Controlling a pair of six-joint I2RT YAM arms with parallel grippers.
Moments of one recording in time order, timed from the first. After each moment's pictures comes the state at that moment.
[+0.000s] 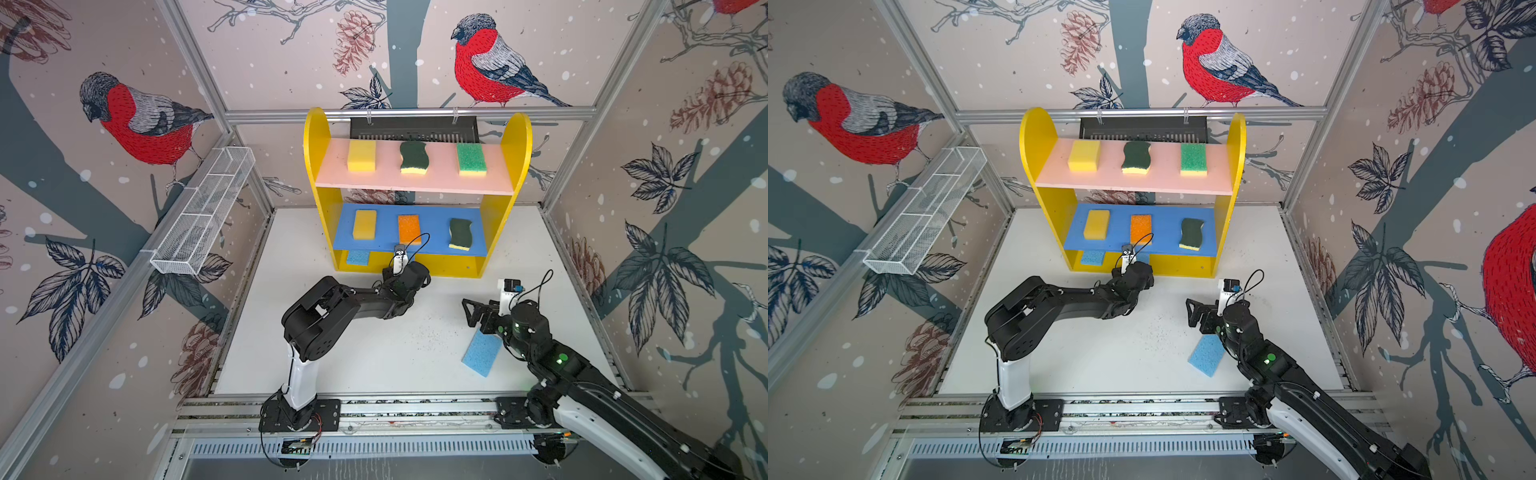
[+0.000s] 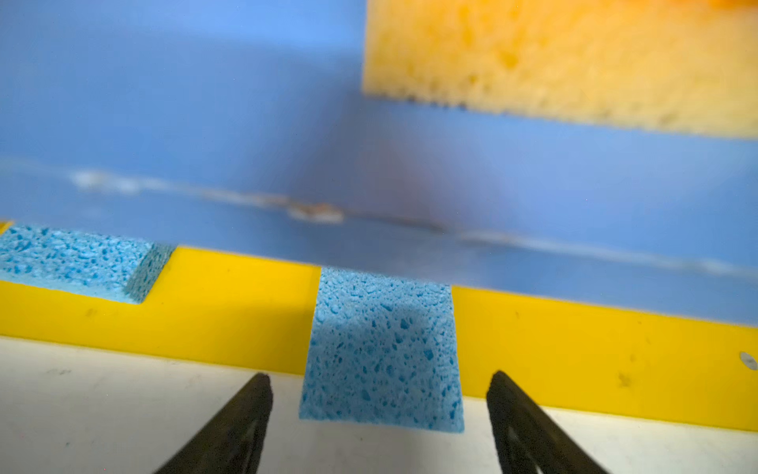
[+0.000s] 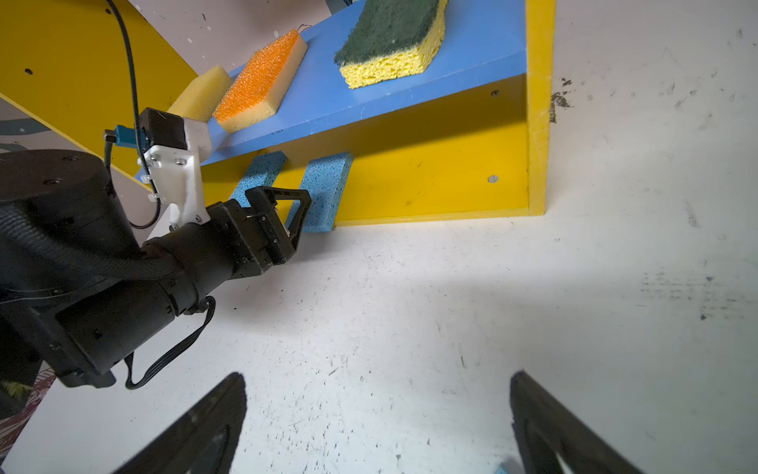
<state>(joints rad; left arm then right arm) -0.82 1.94 1.03 0.27 -0.63 -0.57 0.68 0.60 0.31 -0.15 0.15 0.55</state>
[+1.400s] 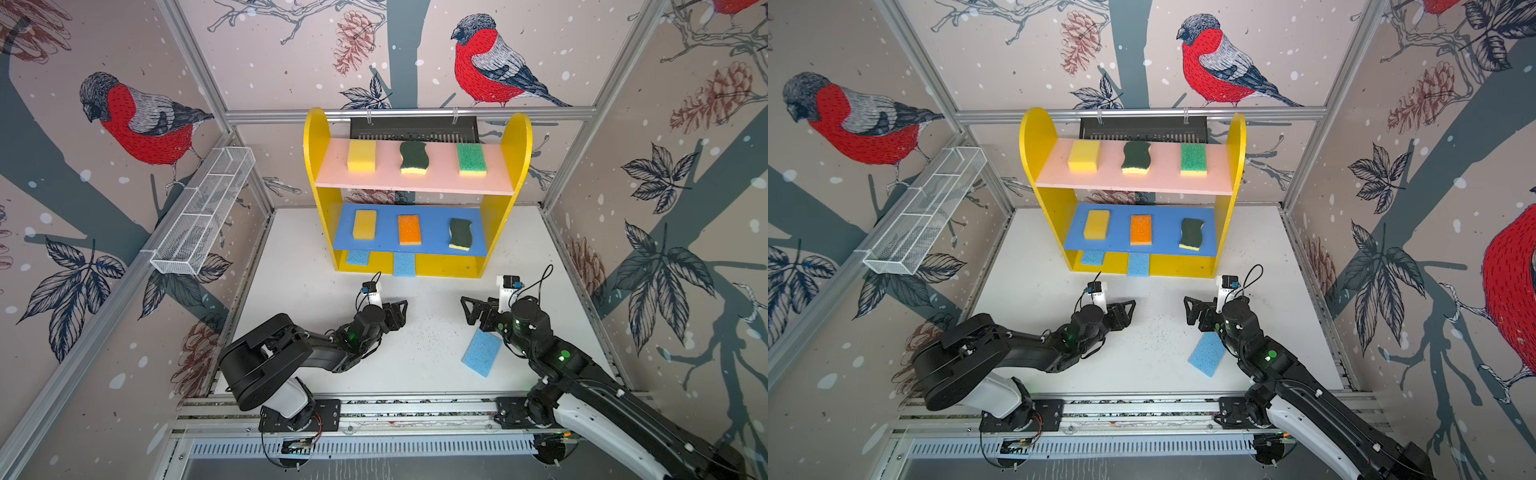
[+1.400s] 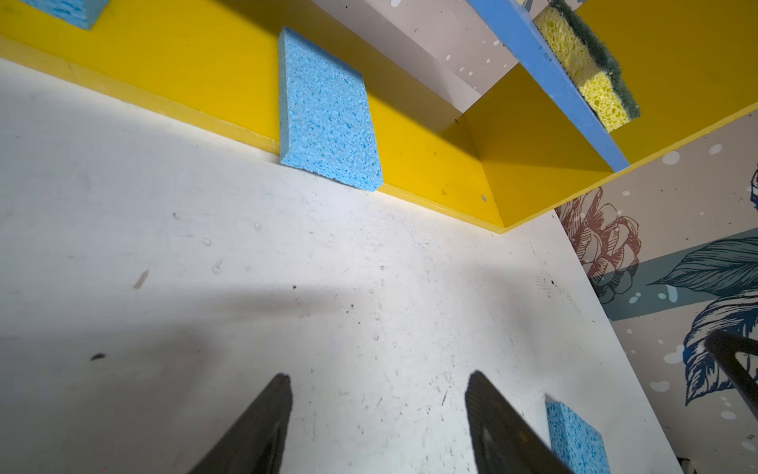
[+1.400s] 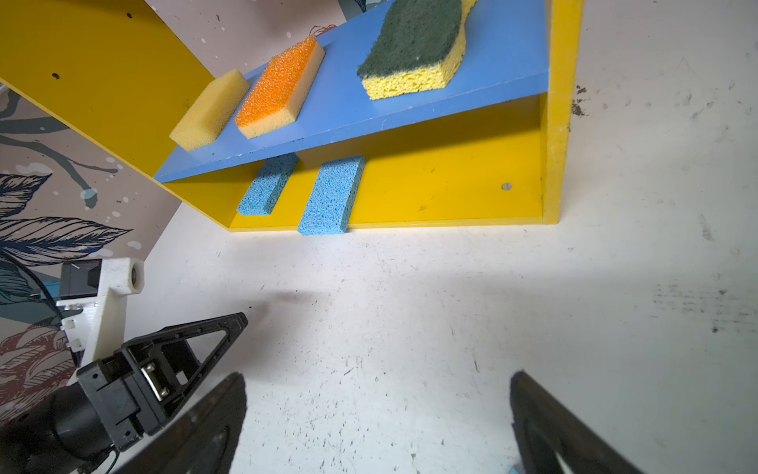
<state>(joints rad) -0.84 1.55 0.31 0.83 -0.20 -0.83 0.69 0.62 0.38 -0.19 0.14 0.55</state>
